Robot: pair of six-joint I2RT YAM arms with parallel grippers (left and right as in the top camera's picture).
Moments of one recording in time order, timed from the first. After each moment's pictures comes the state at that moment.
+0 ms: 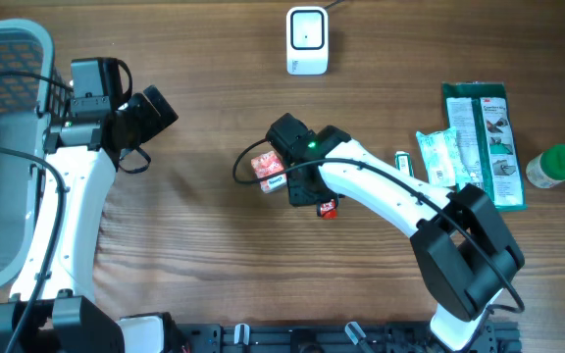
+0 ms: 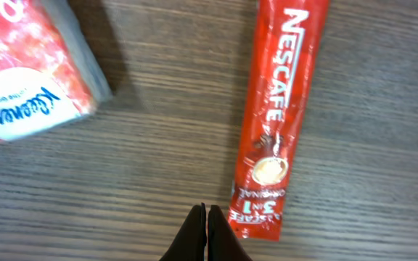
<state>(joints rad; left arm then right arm) 0.07 1.48 1.22 -0.76 0.00 -0.55 0.72 1.90 1.31 -0.92 0.06 0.58</state>
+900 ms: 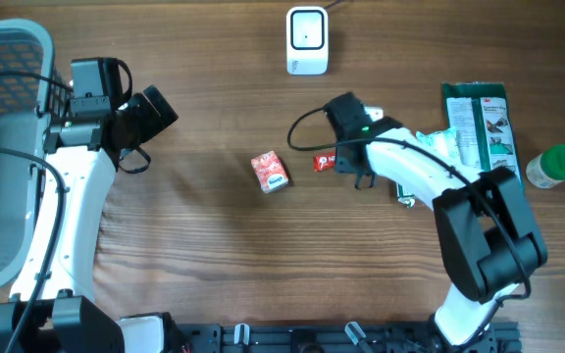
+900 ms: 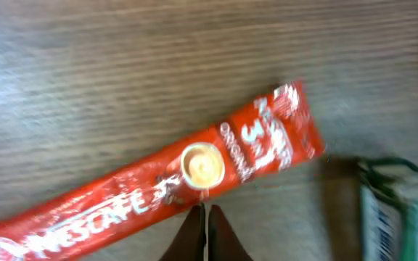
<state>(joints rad) 0.07 1.48 1.22 -0.76 0.00 -0.55 0.44 1.90 1.16 -0.60 0.24 0.53</state>
